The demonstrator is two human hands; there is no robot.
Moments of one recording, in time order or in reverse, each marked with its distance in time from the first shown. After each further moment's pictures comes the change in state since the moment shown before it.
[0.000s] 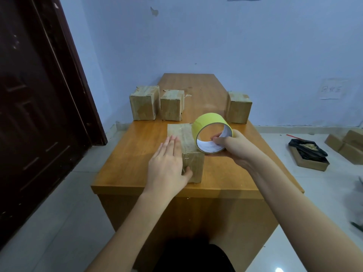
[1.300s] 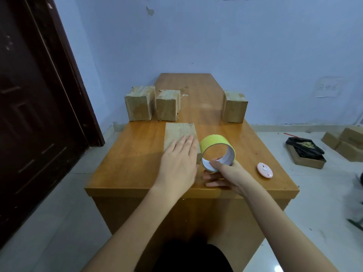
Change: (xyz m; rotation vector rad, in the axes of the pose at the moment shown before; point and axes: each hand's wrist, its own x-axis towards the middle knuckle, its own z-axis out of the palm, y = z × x) left_hand 0.017 0.028 -0.002 0.009 -0.074 0.196; right_hand -0.017 0.065 -0.006 0.128 -0.013 0.225
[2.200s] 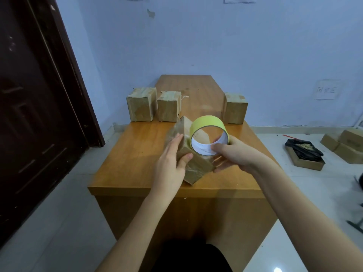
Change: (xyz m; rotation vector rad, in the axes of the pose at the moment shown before) left_hand -0.018 -0.010 -0.002 -0.777 0.147 -0.357; right_hand -0.017 -0.064 0.003 -0.508 -0.105 -0.185
